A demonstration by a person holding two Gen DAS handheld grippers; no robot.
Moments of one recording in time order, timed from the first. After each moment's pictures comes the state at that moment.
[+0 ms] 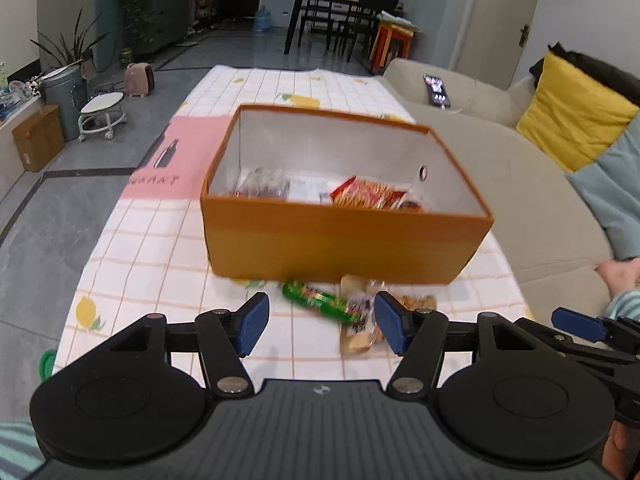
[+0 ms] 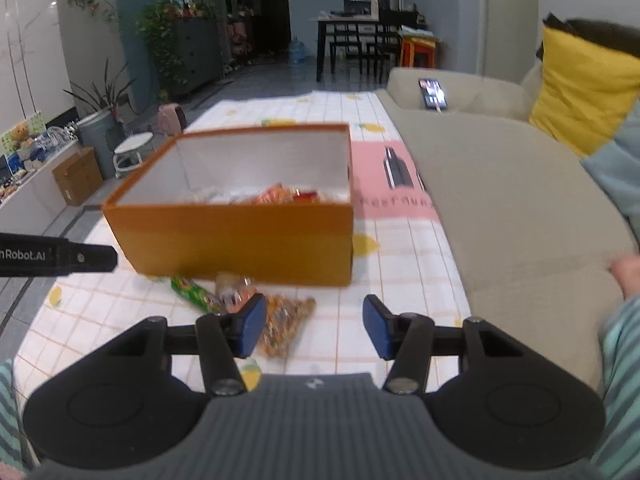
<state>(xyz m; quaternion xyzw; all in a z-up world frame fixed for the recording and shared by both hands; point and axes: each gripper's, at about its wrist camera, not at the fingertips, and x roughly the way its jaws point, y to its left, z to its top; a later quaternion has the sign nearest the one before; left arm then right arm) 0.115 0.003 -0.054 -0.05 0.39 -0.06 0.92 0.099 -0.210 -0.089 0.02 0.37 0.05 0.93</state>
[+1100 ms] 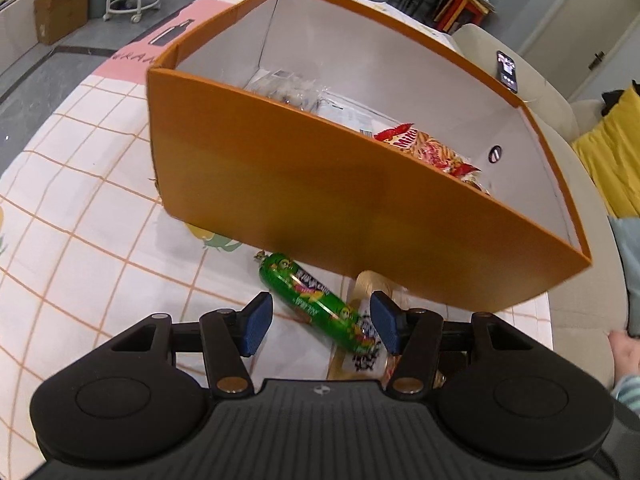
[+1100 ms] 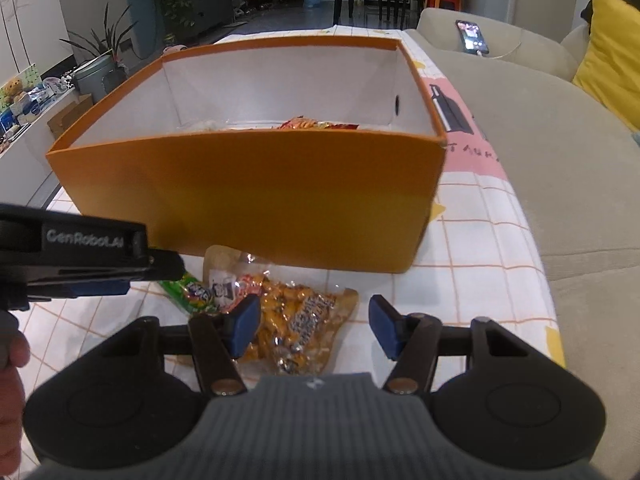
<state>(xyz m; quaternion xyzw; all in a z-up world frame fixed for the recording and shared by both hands) 0.206 0.005 -0.140 -0.18 0.48 0.00 0.86 0.203 -0.167 -0.164 0.01 0.44 0.08 0.89</state>
